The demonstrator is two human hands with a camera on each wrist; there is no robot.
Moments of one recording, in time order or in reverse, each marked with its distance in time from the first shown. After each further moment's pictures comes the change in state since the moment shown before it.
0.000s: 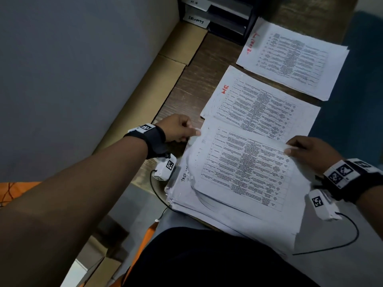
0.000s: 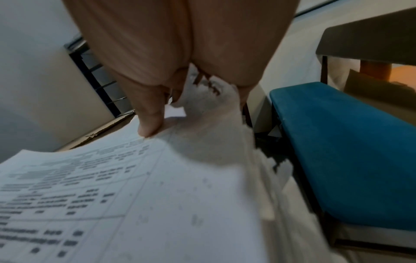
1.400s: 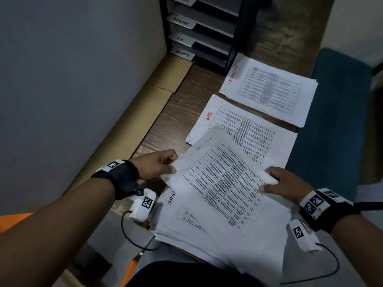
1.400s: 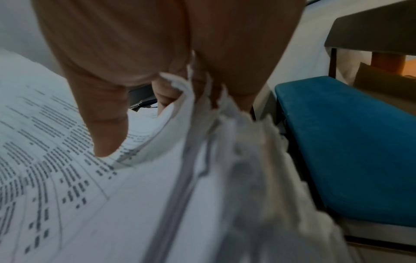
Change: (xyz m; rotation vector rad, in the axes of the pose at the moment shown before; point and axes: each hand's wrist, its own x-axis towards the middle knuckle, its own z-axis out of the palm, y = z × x) left_hand -0.024 -0.009 -0.003 -0.049 -0.257 0.084; right_hand -0.007 -0.004 0.009 0.010 -0.155 0.057
